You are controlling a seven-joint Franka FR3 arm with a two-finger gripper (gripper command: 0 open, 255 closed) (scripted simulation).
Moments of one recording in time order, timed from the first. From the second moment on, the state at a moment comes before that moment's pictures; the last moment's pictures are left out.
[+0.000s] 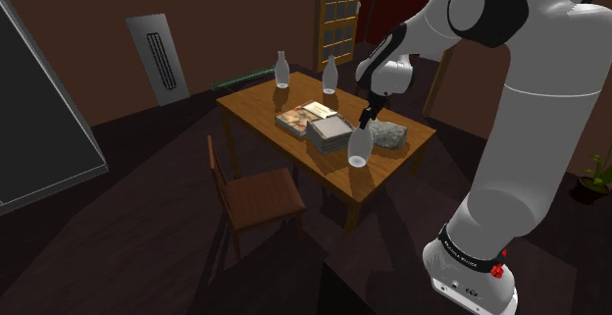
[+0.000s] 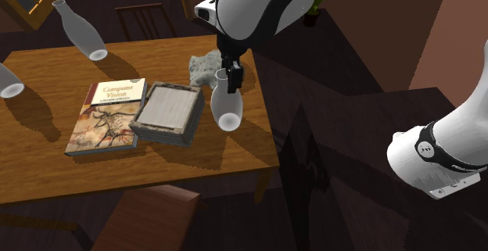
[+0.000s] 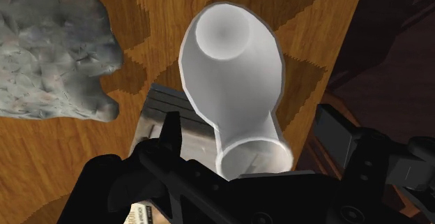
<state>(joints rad) -0.03 0.22 -0.49 -2.30 0.37 2.61 -0.92</state>
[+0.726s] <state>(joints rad) -0.03 0.23 -0.49 -2.30 0.37 2.61 -0.92</state>
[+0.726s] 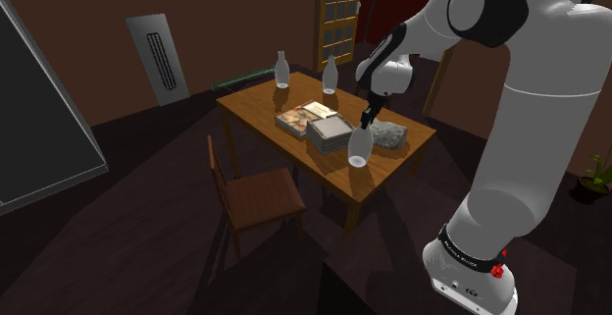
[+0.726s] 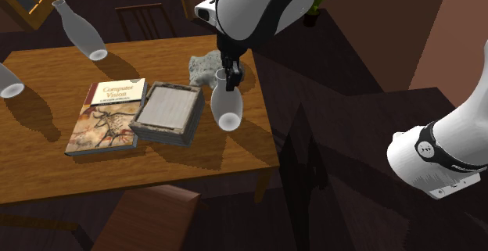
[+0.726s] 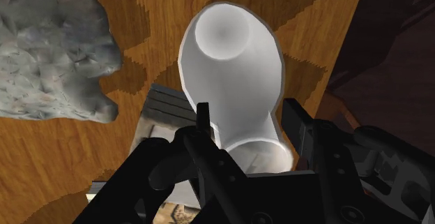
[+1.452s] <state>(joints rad) 0.00 0.14 -0.52 -2.29 0.27 2.53 -0.84</state>
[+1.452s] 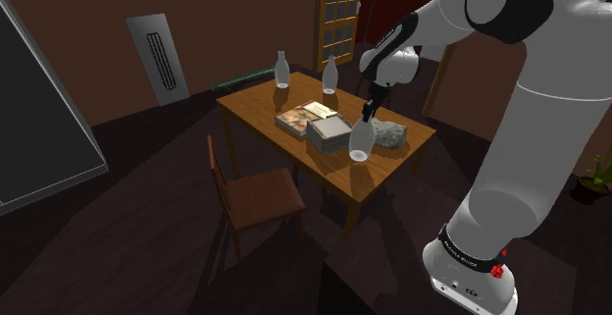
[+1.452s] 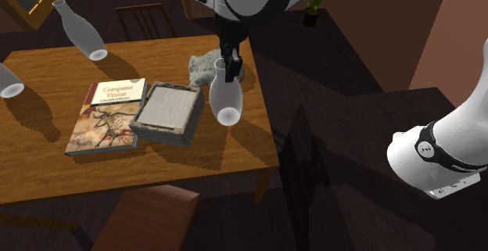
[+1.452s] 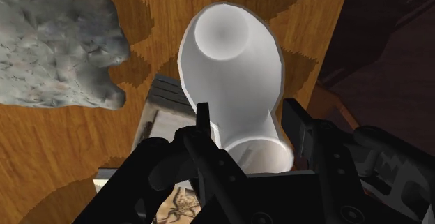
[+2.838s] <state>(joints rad) 0.01 -0.05 -0.54 -2.19 0.08 2.28 -0.69</state>
